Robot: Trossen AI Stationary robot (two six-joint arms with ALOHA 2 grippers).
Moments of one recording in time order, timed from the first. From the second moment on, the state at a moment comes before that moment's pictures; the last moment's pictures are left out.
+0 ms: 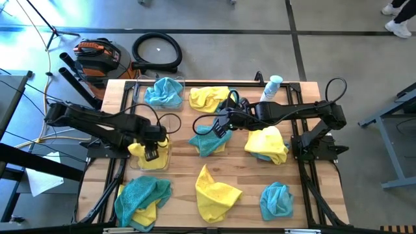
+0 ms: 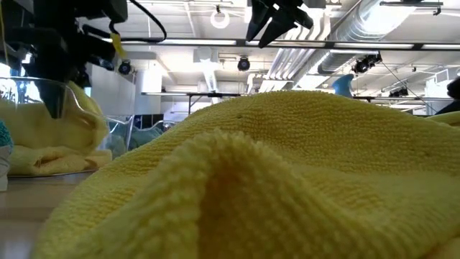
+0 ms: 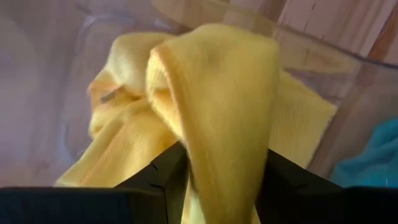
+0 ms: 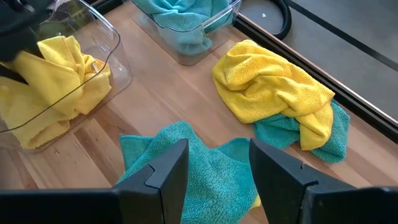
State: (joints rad) left arm -0.09 1.13 0.77 -1.06 -0.05 -0.42; right arm 0.06 1.66 1.62 -0.90 0.52 0.65
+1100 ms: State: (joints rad) left arm -0.08 1.28 0.60 -0.83 -0.17 -0.44; right arm 0.10 1.66 1.62 -0.95 0.55 0.65
